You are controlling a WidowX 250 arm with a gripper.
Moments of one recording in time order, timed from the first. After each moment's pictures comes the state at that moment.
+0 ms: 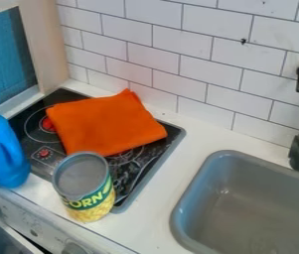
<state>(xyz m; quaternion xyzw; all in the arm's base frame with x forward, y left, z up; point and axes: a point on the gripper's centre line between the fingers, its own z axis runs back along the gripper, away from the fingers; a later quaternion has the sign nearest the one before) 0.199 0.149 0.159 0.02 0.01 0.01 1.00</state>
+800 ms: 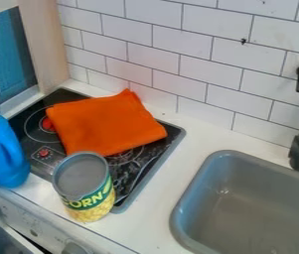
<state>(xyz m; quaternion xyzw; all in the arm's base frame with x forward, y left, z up) 0.207 0.150 0.136 0.01 0.02 0.00 1.00</state>
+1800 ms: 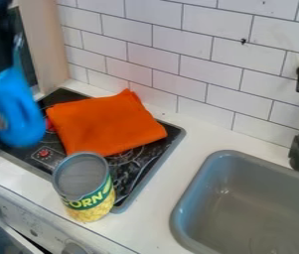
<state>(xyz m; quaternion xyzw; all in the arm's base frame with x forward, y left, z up) 0.241 0.133 0.192 0.03 -0.05 0.01 1.00</state>
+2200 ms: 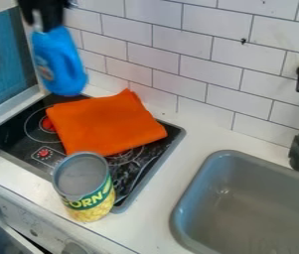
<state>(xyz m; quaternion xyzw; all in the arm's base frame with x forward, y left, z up) 0.299 0.101 0.219 0.08 -0.12 -0.02 0.99</state>
